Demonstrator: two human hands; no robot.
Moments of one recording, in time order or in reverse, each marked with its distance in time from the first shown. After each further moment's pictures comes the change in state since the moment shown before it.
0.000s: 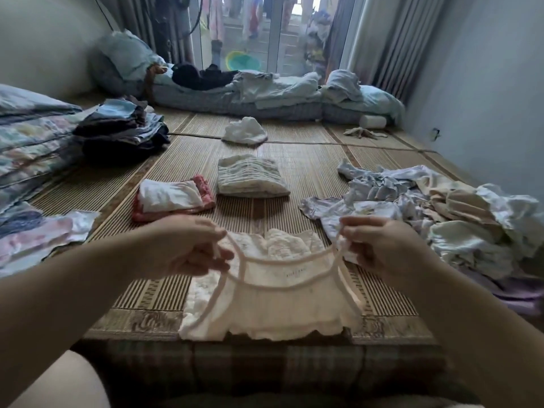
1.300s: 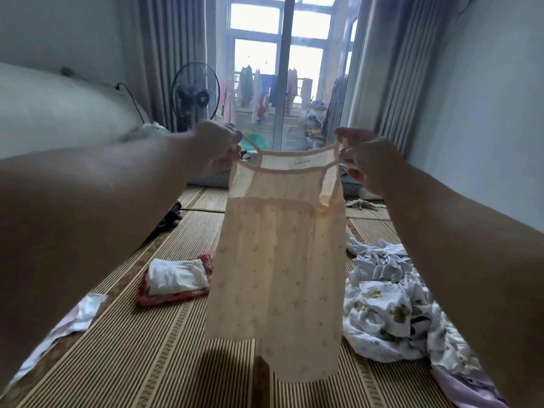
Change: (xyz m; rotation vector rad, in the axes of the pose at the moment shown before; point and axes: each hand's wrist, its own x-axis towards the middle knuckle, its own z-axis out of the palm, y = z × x) left_hand 0.010 0.260 -0.028 0.039 0.484 0.575; right_hand 0.089 -0.232 0.039 -0.101 0.101 -0.595
